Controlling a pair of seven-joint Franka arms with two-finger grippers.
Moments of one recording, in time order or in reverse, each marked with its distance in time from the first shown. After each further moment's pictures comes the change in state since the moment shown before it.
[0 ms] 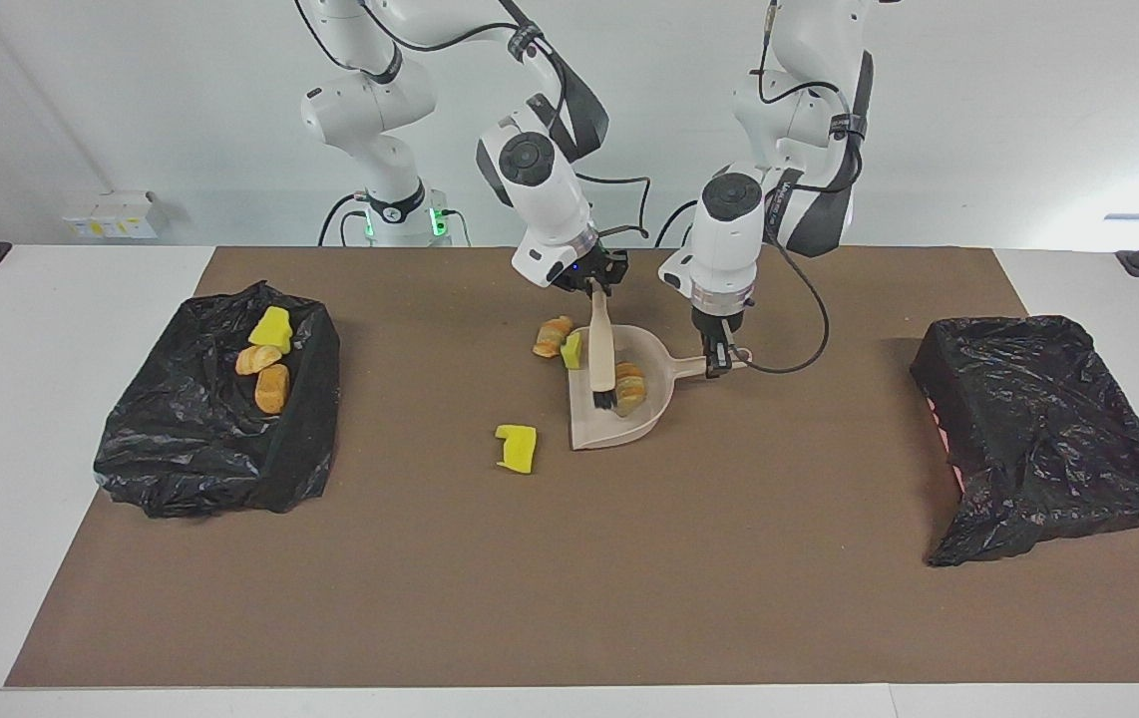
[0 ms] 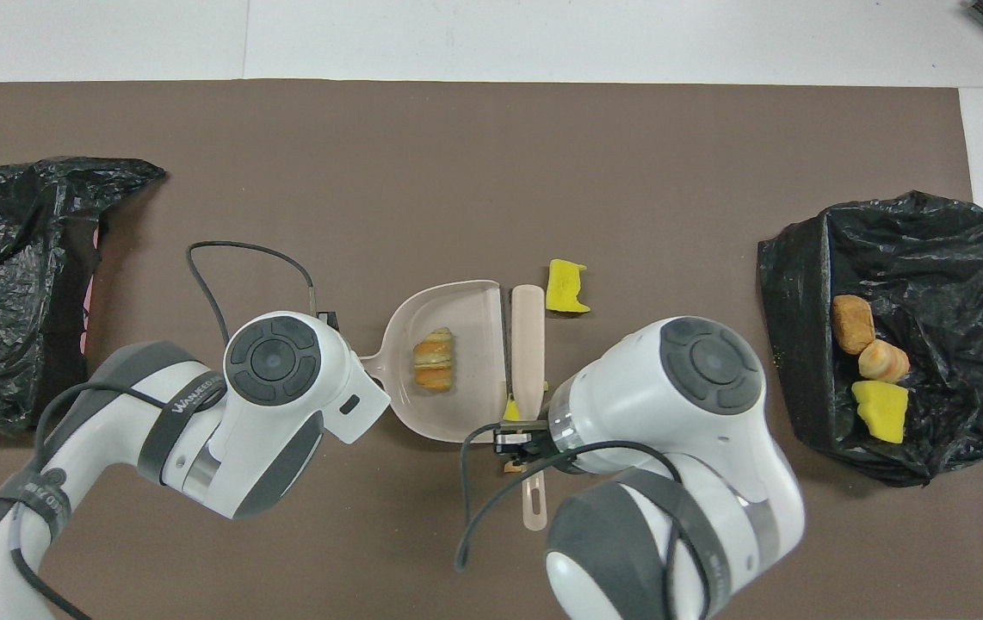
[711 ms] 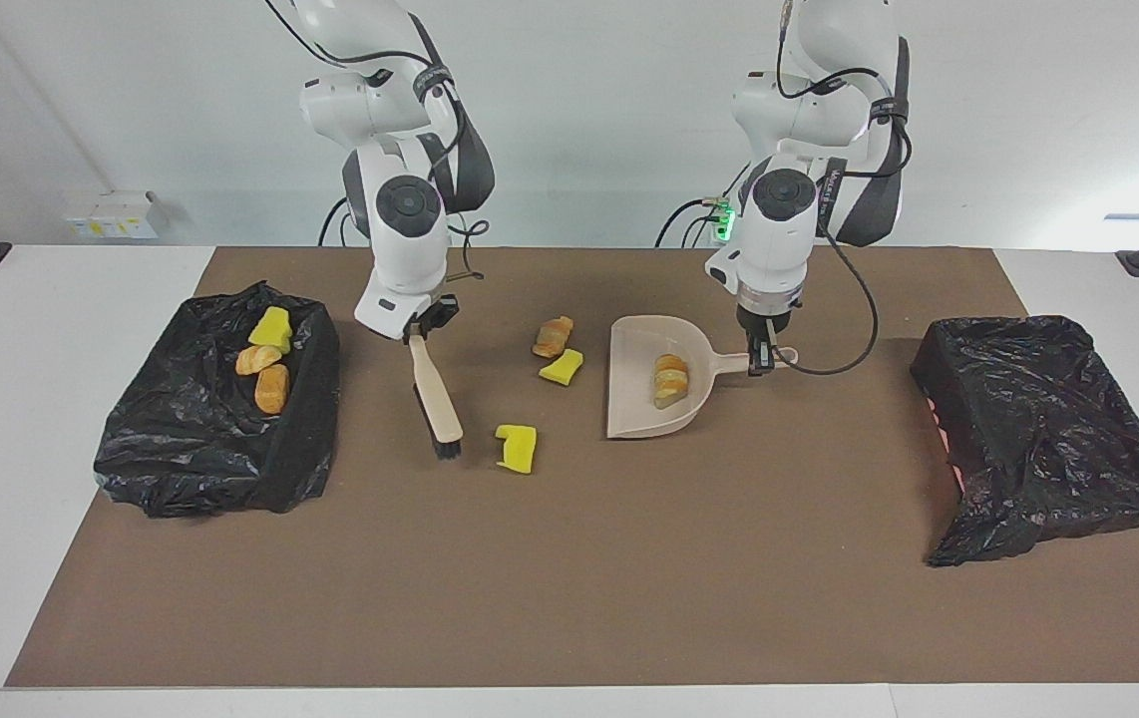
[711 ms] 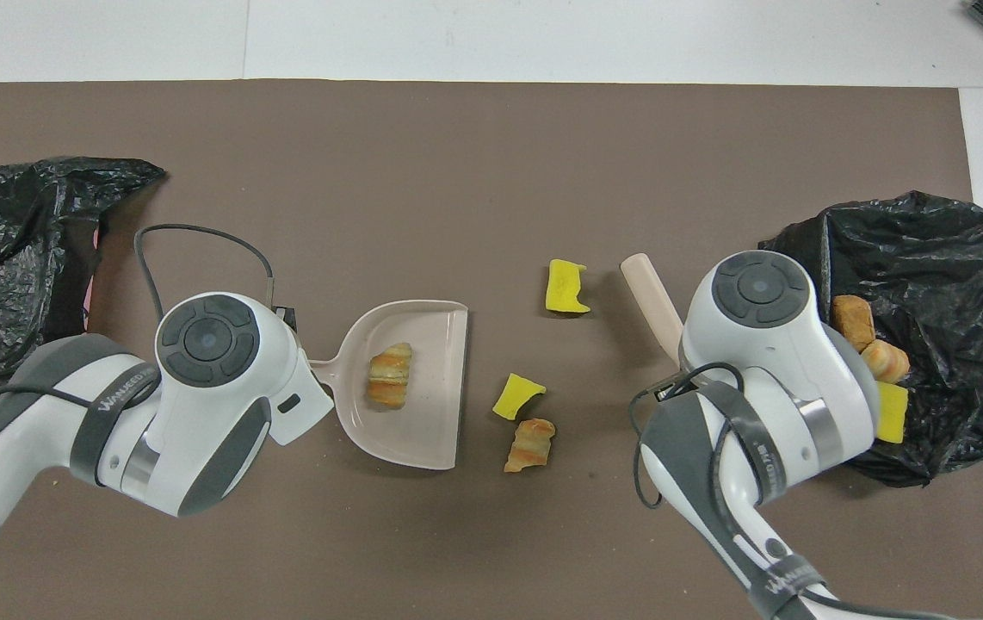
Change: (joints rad) left arm 0.065 -0.070 -0.002 -0.019 0.030 -0.106 0.221; right arm -0.198 0.142 0.006 -0.019 -0.500 -0.016 -0.400
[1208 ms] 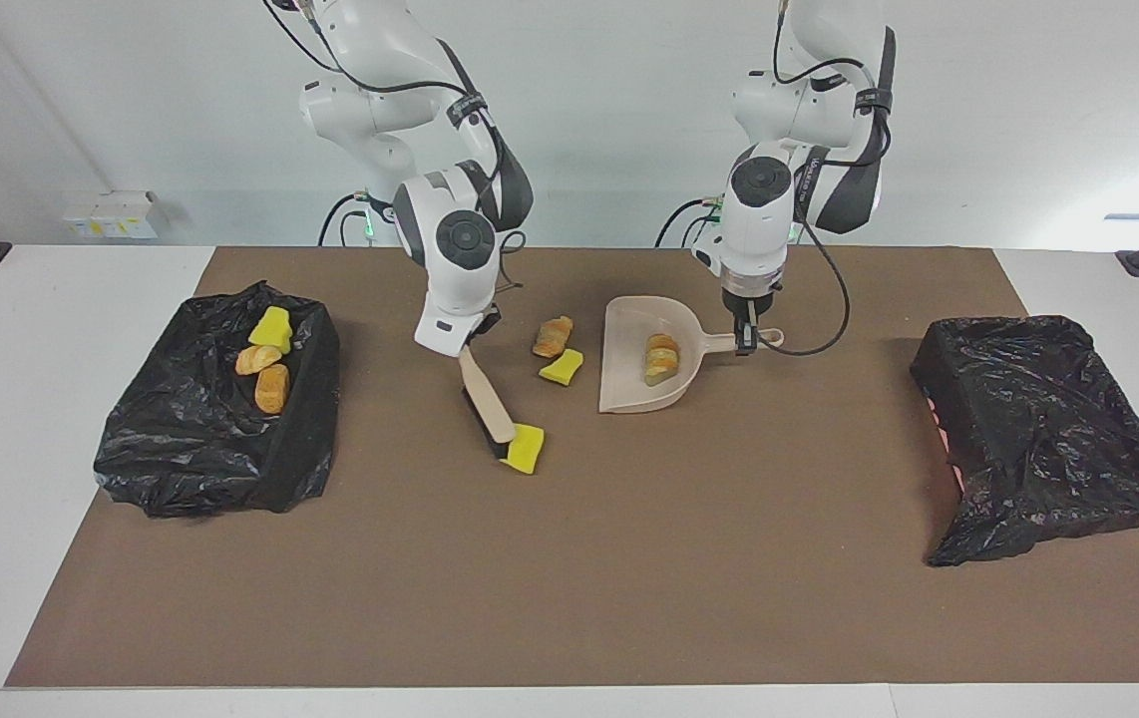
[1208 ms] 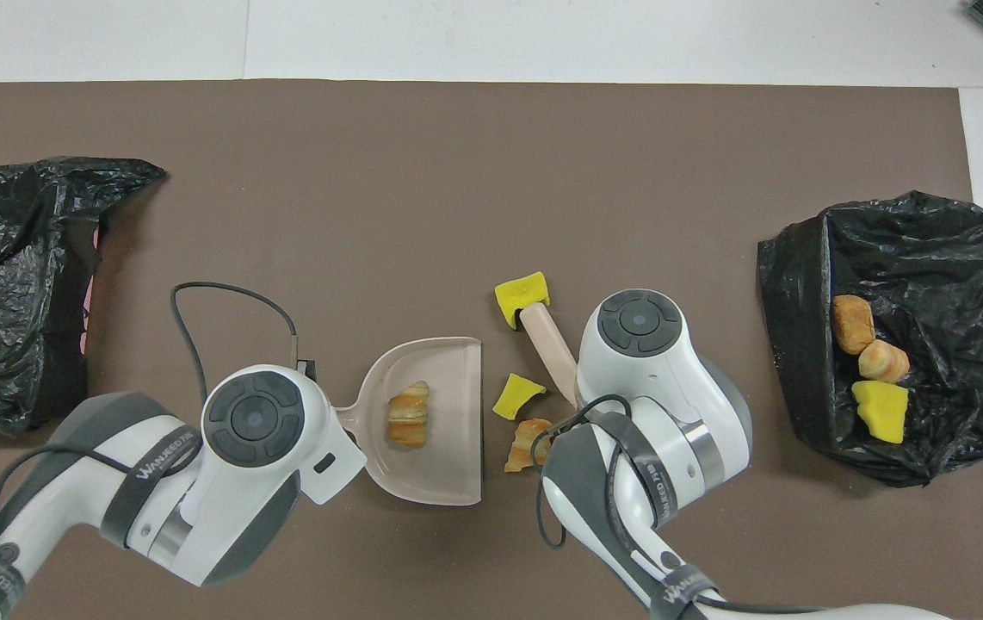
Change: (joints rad) left arm -0.096 -0.102 -0.015 -0.135 0.001 -0.004 -0.214; right arm 0.166 0.073 0.010 0.001 0.262 0.036 0.002
